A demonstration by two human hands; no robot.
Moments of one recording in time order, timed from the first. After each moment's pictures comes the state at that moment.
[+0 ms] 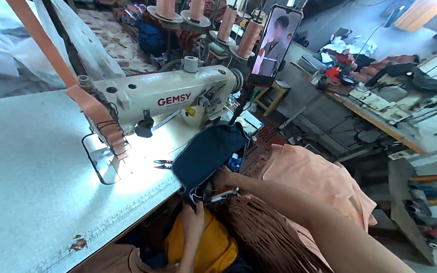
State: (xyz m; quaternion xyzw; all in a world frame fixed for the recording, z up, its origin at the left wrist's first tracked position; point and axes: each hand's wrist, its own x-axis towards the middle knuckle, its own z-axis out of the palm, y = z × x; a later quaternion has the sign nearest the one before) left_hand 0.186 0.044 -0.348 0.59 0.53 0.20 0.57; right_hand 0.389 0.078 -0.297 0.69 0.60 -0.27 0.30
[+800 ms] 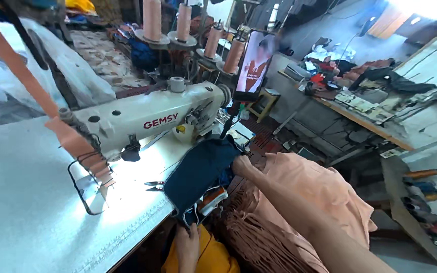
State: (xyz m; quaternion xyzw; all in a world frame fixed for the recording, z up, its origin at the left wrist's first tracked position) left_hand 0.185 0.042 -0.346 0.59 0.53 0.21 0.58; right_hand 0.501 0.061 -0.255 0.88 0.39 -0.19 0.19
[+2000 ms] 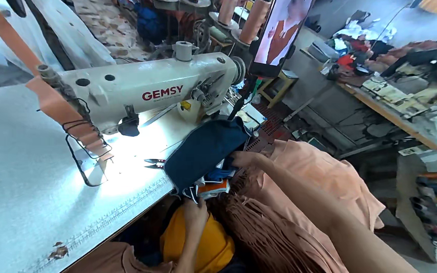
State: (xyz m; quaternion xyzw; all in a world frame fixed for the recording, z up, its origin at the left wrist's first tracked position) left_hand 0.220 0.041 -0.350 0.62 0.53 0.17 0.55; right_hand 0.504 0.047 -0.270 0.77 0.45 -0.44 -0.04
